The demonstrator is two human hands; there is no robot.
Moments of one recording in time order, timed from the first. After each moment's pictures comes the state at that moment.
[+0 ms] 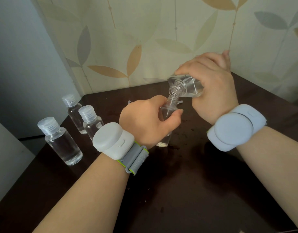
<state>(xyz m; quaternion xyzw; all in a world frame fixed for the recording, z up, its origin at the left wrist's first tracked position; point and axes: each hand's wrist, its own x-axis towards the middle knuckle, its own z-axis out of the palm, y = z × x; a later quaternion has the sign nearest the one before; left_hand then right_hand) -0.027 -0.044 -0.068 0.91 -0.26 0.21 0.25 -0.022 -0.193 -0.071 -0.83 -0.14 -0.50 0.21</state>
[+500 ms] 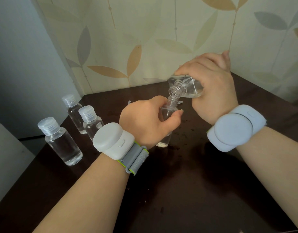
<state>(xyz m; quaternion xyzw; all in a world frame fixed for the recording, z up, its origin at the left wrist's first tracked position) -0.027 -0.044 -0.067 0.91 -0.26 0.20 0.25 -0.021 -0.194 -0.071 -0.83 -0.14 -0.50 0.20</state>
